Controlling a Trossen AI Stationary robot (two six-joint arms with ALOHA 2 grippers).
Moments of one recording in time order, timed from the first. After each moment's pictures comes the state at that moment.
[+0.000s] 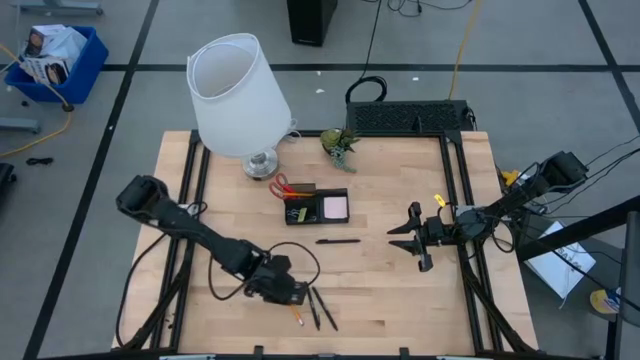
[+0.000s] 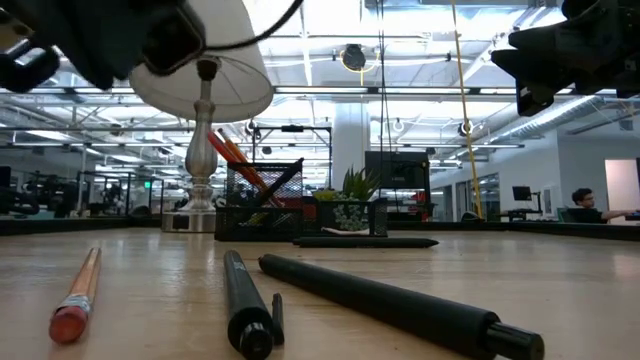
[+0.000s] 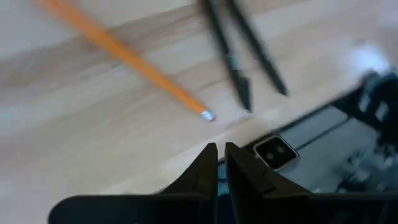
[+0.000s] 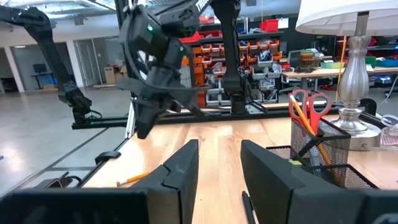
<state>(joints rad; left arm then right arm) -0.51 1.70 1.15 -0.44 0.16 -1.86 0.48 0.93 0.01 1.02 0.39 0.07</state>
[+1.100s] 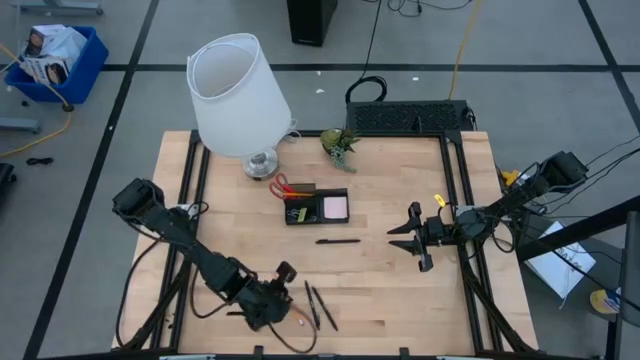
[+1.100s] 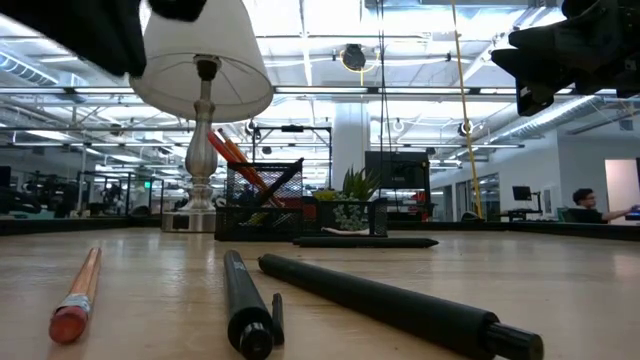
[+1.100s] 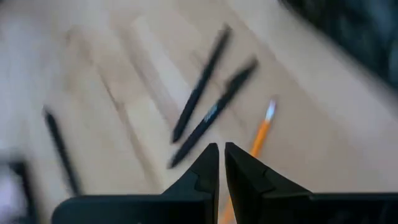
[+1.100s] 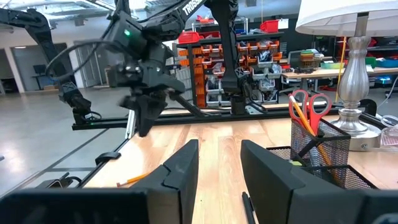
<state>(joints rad) -0.65 1.70 1.15 -0.41 -0.27 0.12 0.48 0.93 0.01 1.02 0.39 0.07</state>
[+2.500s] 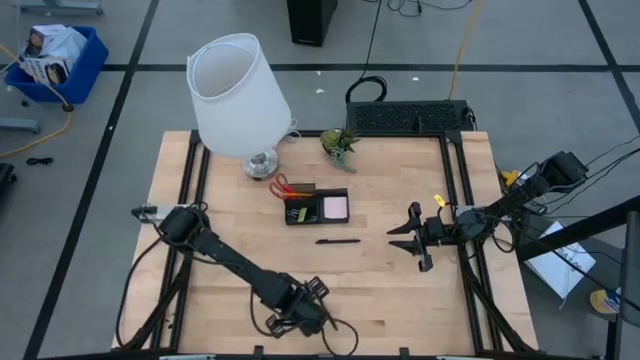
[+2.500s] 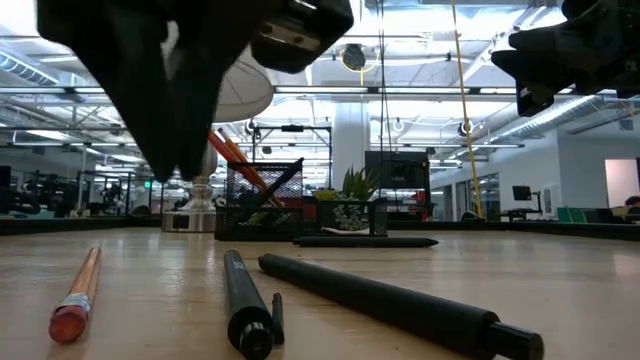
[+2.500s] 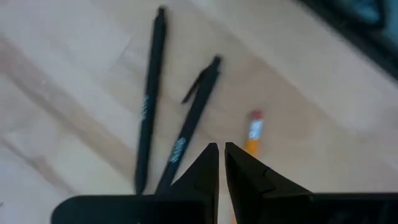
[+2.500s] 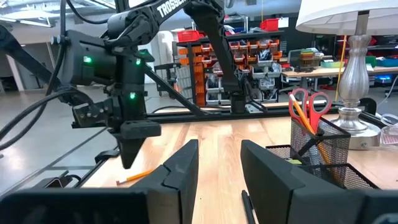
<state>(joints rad) -0.55 2.13 1.70 -0.84 0.03 0.33 0.48 0.93 0.01 1.01 0.39 0.07</state>
